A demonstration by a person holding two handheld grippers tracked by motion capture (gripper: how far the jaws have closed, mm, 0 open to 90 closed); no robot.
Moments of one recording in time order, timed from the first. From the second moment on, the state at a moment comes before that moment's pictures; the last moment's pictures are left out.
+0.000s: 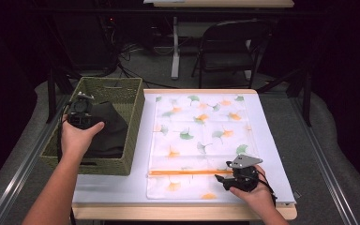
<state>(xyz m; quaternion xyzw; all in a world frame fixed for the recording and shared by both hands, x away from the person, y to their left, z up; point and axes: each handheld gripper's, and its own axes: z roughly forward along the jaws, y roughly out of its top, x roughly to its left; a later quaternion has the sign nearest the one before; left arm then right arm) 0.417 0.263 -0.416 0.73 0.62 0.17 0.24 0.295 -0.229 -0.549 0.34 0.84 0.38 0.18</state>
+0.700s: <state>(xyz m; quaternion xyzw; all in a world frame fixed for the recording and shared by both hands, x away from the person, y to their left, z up) 0.433 0.289 -0.415 0.70 0.66 0.18 0.22 0.296 -0.228 -0.550 0.34 0.84 0.38 0.17</state>
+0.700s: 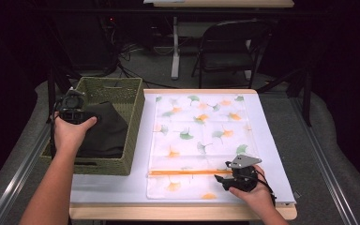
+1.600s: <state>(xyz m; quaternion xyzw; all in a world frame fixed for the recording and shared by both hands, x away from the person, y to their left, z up) 0.461 0.302 -0.444 0.68 0.69 0.16 0.20 0.295 -0.225 -0.552 0.34 0.84 0.38 0.17</state>
